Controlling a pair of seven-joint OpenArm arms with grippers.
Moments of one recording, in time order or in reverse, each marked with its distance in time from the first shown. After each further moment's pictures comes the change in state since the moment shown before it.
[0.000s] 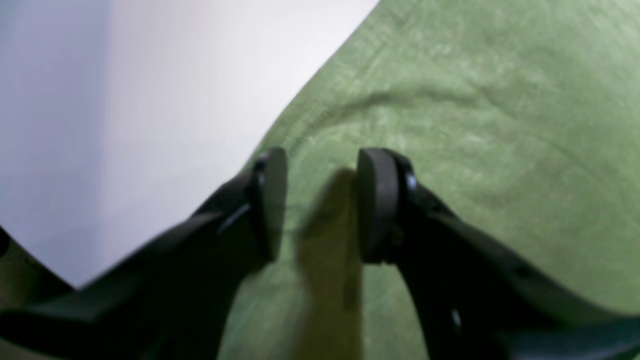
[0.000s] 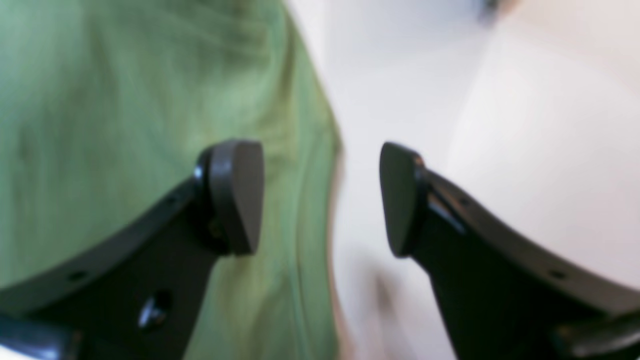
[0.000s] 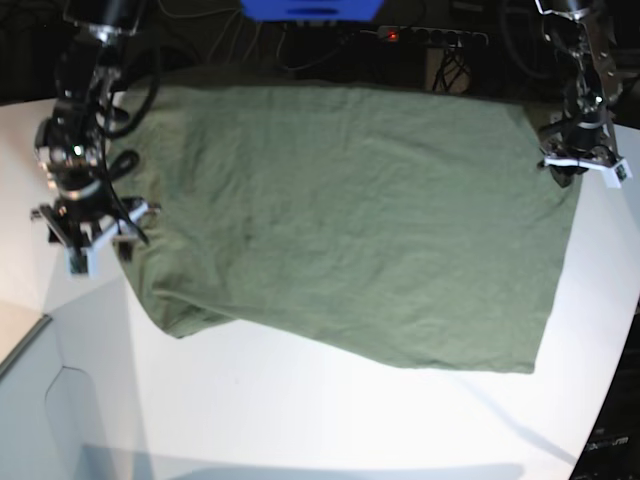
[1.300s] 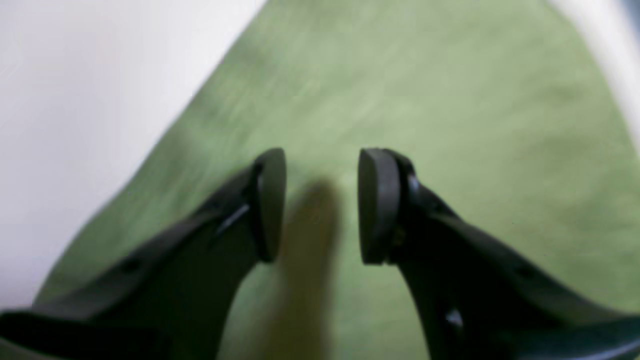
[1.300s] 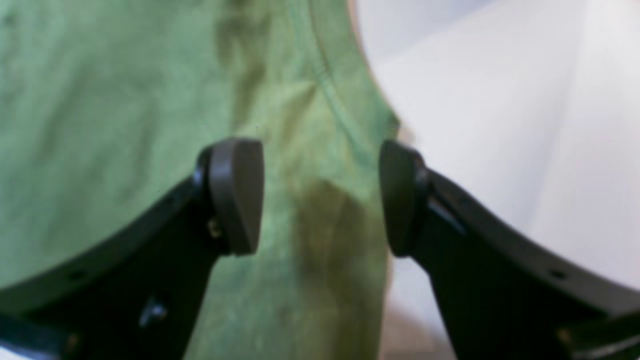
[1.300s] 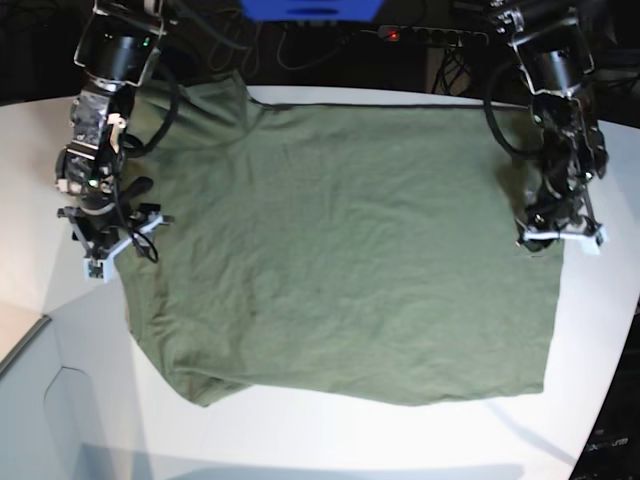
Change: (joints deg) left arm -18.2 2.1 0.7 -10.1 -2.4 -0.5 5.9; right arm 8.2 -0.7 4.0 -19.5 0.0 -0.1 0.5
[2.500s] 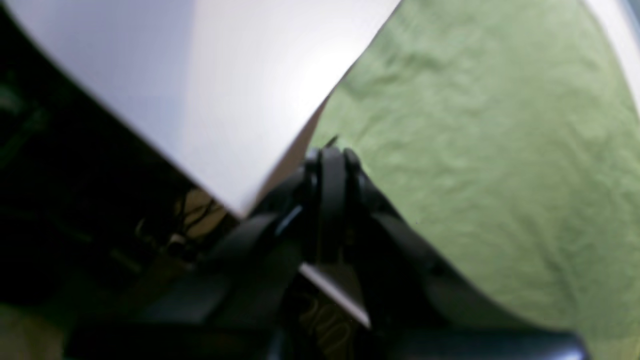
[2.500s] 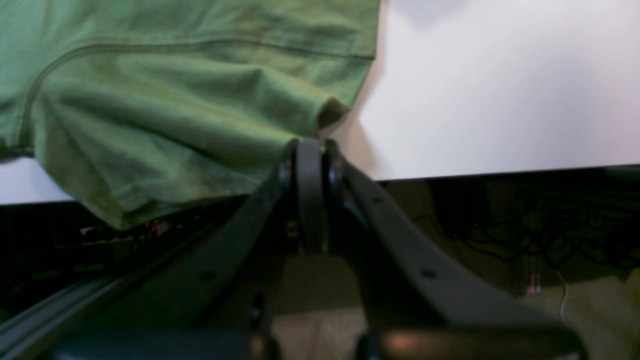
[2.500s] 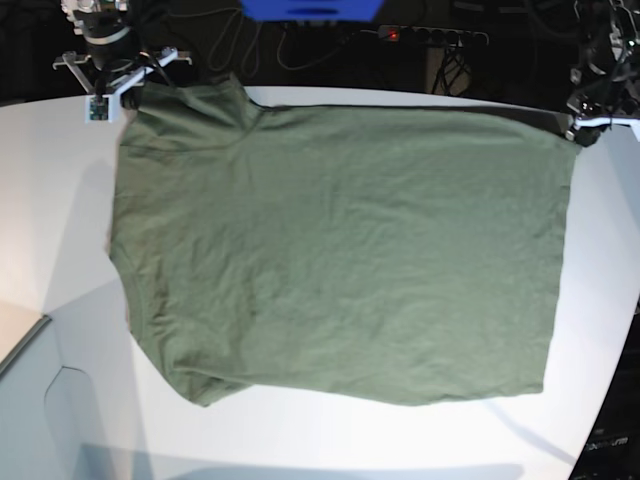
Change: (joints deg) left arm 33.2 -1.5 -7.1 28.1 -19.1 1.2 4.4; right arm -42.1 -9.9 -2.6 37.2 3.3 -0.7 0.0
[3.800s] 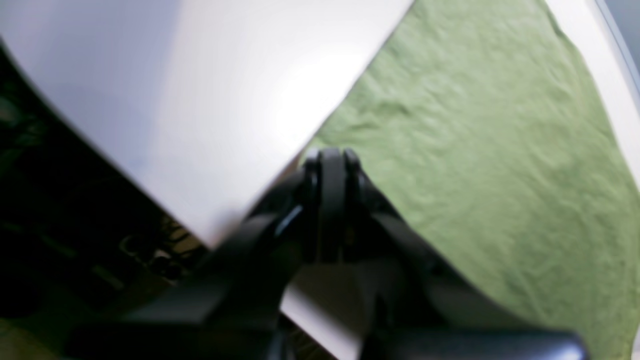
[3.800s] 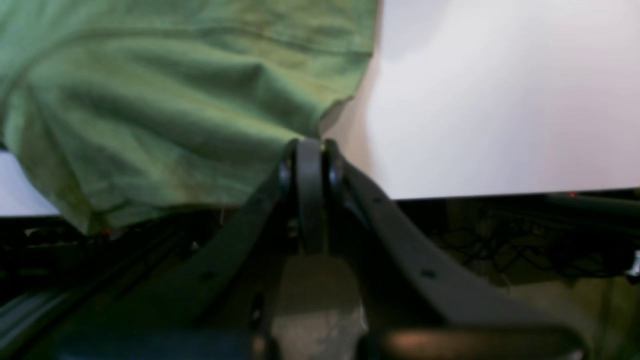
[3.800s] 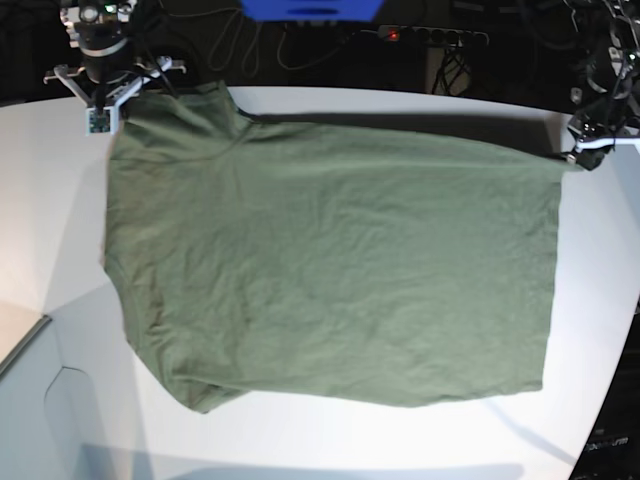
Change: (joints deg) left arm -0.1 0.8 2.3 9.5 -0.7 8.1 0.2; right arm 2.6 -0.2 0.4 1.0 -7.8 0.0 -0.5
